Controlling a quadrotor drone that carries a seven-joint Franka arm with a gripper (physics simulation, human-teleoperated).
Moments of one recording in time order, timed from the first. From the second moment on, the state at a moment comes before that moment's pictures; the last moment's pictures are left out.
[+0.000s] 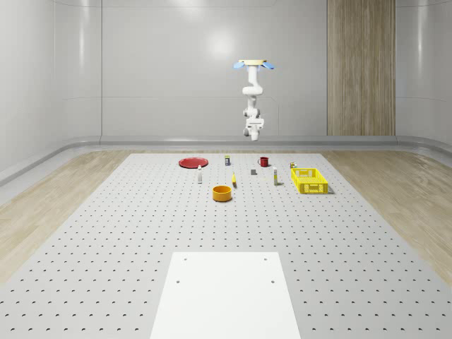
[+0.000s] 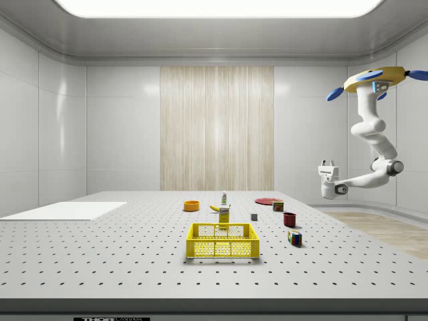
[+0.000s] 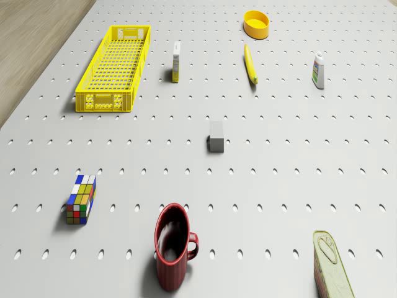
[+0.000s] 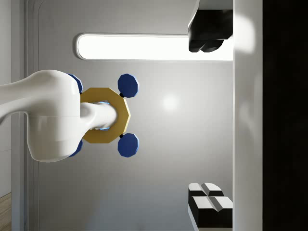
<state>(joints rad) -0.01 -0.70 0.00 -2.04 0.00 1.36 0.78</state>
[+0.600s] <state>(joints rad) -0.01 -0.71 0.01 -2.05 0.00 1.37 0.78</state>
